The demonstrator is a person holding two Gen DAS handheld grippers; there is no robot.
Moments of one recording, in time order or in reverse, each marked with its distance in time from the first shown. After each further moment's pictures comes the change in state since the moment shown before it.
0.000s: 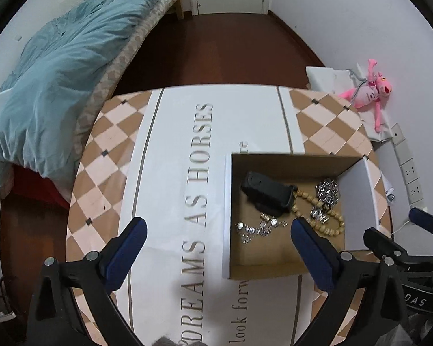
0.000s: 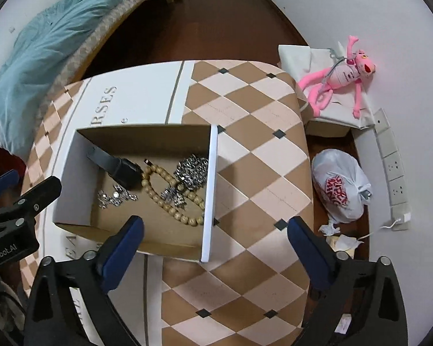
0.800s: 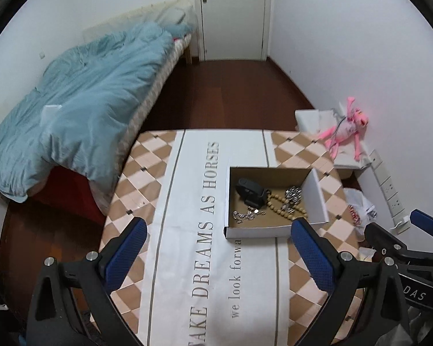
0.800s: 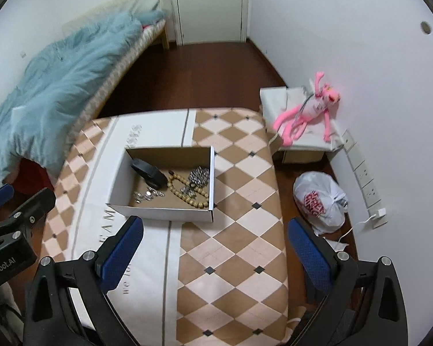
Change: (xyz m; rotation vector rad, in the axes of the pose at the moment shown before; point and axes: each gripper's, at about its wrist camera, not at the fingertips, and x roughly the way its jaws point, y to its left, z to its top) left arm -0.151 0.005 -0.065 -0.024 -0.261 -0.003; right arm -0.154 0.009 -0.080 0.045 -0.265 -0.021
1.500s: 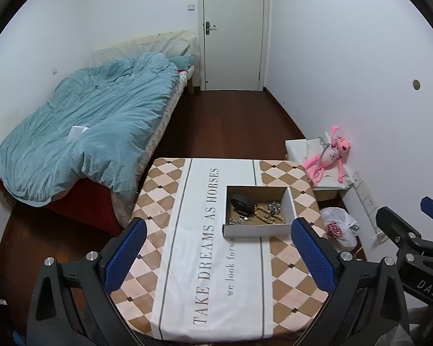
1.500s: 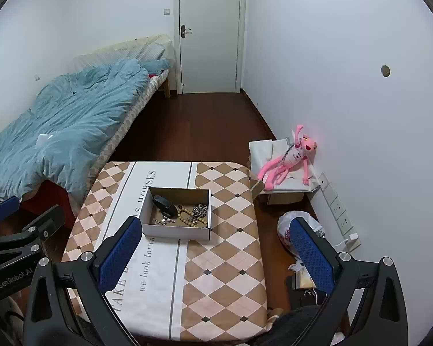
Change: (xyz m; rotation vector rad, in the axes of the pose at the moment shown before) left arm -0.118 0.005 -0.020 -0.020 -0.137 -0.020; right arm -0.160 0.008 -0.025 -0.018 -0.244 -0.035
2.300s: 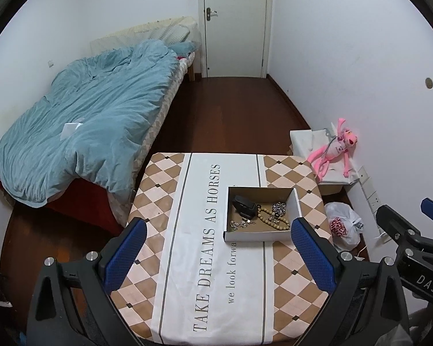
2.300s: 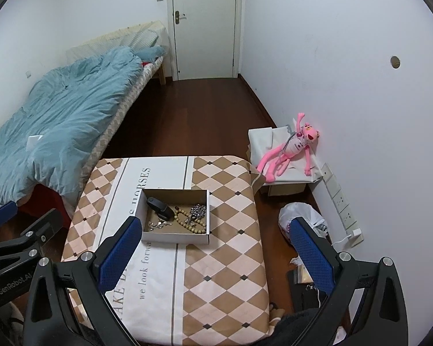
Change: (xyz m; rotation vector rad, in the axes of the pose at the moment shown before) left arm 0.043 -0.001 0.032 0.002 0.081 0.026; right arm 0.057 -0.002 0.036 0.023 0.103 -0.010
